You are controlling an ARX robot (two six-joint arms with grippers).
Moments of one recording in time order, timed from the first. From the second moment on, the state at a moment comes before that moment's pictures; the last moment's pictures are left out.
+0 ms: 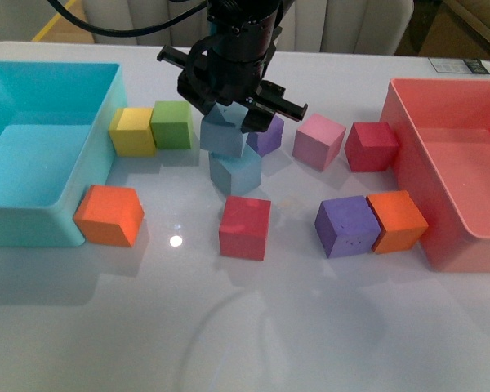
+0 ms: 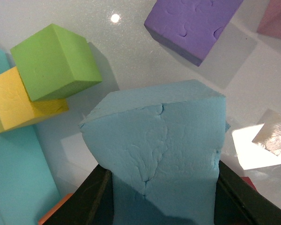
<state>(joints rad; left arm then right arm) -0.50 2.58 2.12 -0.71 -0.26 -0.07 0.00 0.00 0.02 0.00 0.00 0.00</state>
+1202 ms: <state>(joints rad) -0.50 2.60 2.07 -0.68 -0.24 -0.03 0.00 0.00 0.02 0.00 0.00 0.00</state>
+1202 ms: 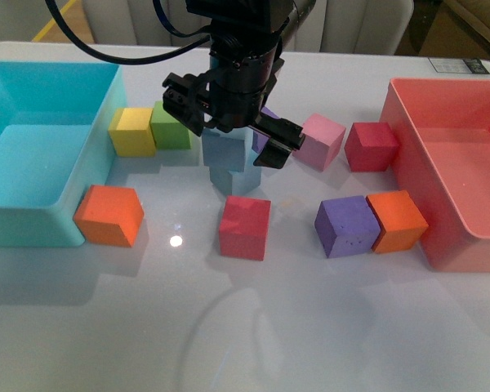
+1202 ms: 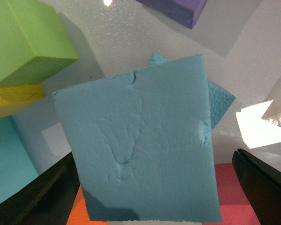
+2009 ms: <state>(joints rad) -0.44 1.93 1.38 -0.33 -0.21 0.02 0.00 0.00 0.02 0.00 0.00 0.00</state>
